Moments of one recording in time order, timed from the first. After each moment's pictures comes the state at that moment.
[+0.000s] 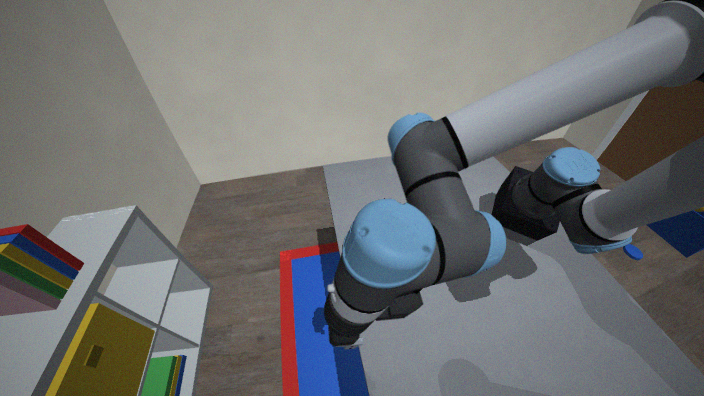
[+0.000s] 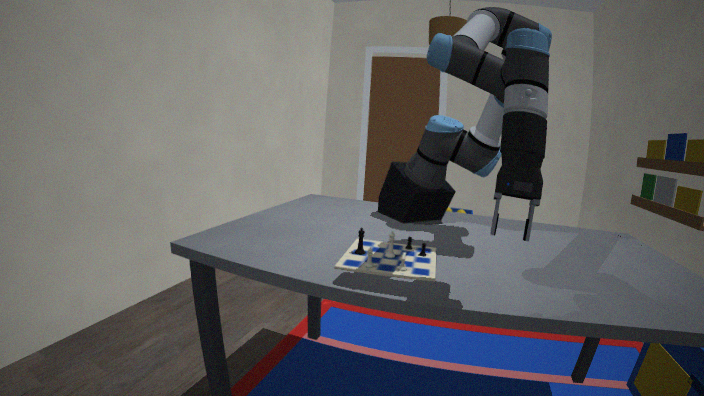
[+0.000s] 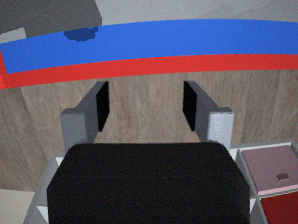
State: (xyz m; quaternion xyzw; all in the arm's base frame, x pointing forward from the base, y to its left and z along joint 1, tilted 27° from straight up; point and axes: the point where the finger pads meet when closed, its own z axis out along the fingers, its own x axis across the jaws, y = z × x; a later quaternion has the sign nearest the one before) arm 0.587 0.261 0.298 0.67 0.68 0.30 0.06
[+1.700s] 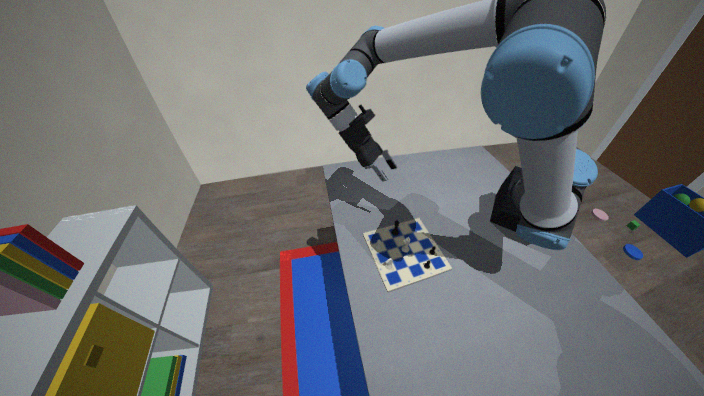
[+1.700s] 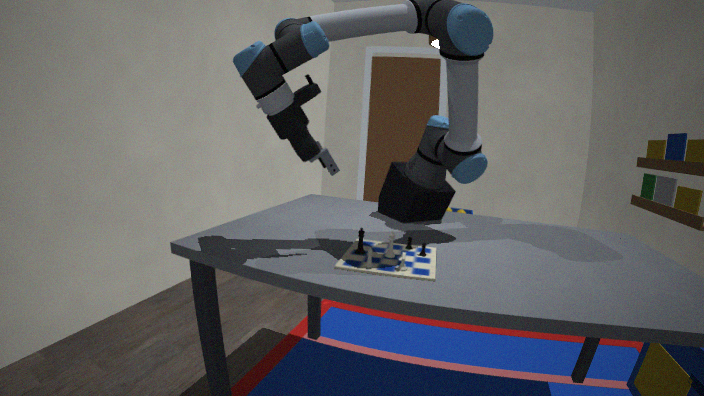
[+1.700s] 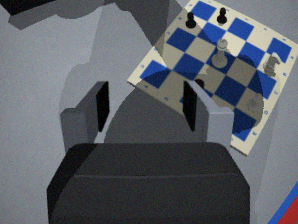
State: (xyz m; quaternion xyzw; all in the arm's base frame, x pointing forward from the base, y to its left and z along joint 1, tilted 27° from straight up) arm 0.460 -0.143 0.149 0.83 0.43 -0.01 -0.35
